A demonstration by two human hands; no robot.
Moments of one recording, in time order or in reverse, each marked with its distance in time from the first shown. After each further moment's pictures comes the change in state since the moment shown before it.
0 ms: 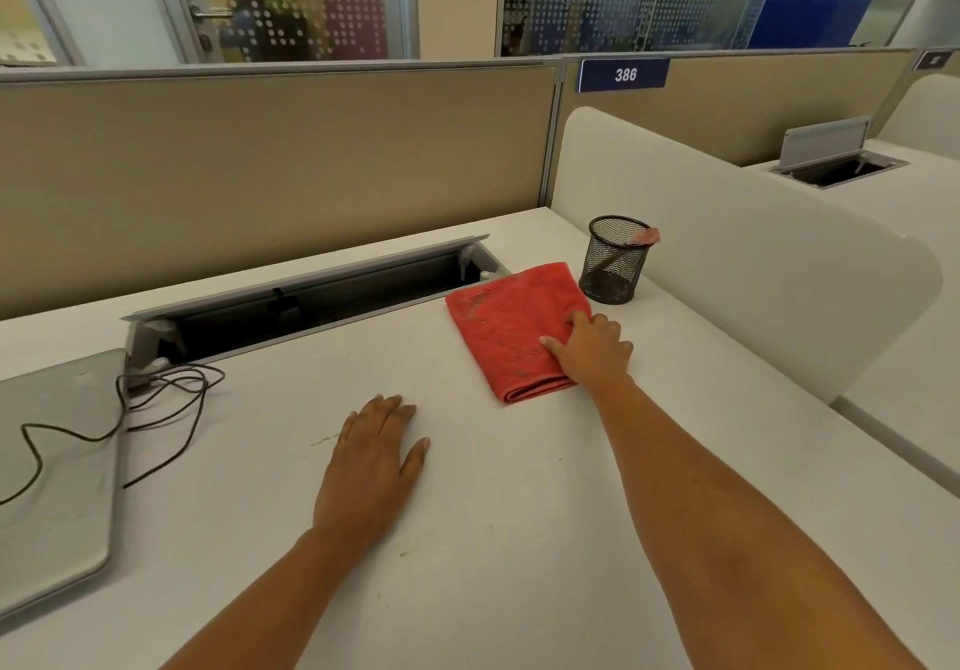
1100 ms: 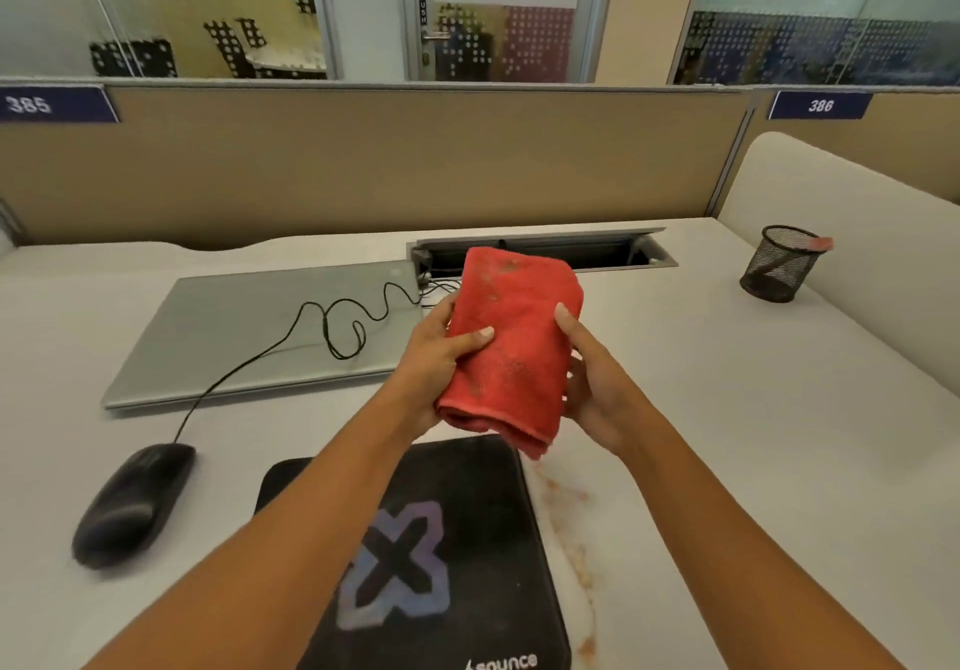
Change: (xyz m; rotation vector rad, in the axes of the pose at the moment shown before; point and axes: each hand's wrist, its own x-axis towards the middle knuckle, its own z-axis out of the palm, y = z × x) left_hand -0.147 -0.016 -0.187 -1.410 0.109 -0.385; right_hand -0.291 -0.155 -0.049 1.341 -0.807 -0.066
